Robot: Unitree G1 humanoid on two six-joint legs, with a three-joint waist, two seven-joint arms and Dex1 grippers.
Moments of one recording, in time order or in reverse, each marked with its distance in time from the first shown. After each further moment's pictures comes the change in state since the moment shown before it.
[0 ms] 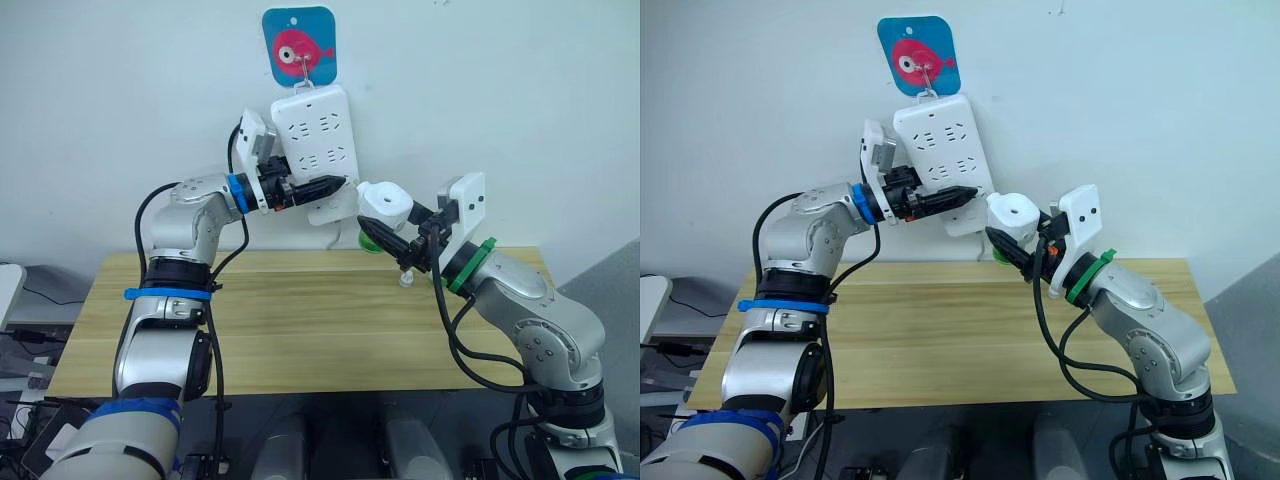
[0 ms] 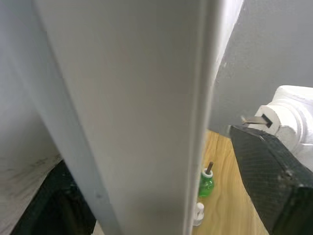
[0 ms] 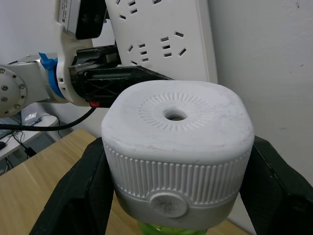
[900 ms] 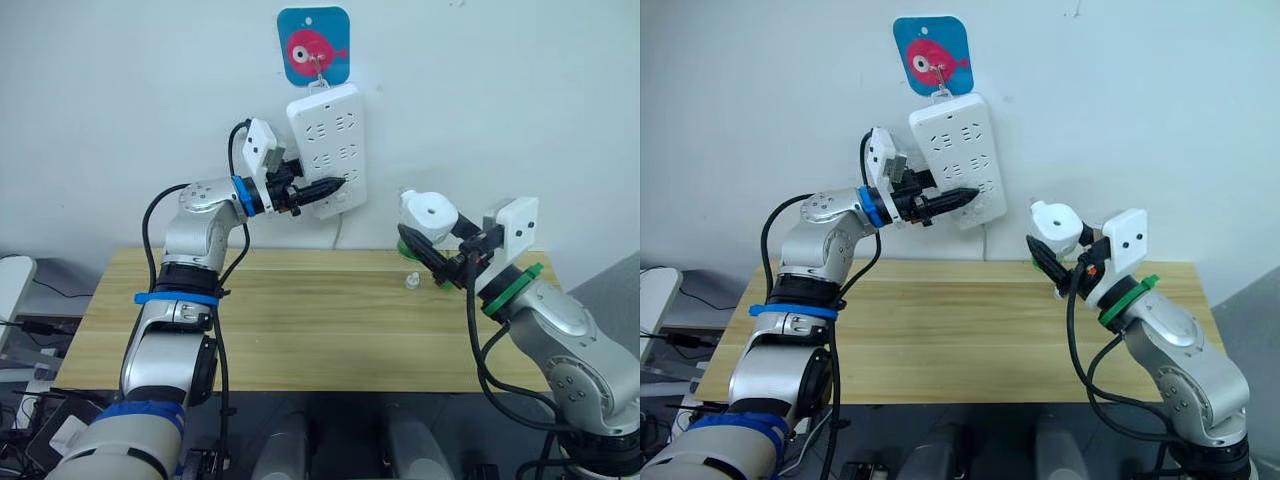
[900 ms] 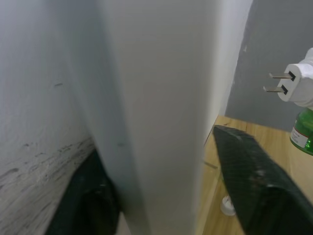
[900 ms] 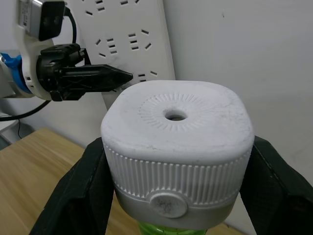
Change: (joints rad) left arm 0.011 -0.049 -0.025 0.049 0.063 -0.179 0.025; right arm 0.188 -0.070 -0.097 -0.133 -0.035 -0.088 -0.027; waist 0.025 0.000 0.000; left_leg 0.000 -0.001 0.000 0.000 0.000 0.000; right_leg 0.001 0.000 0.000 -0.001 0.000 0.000
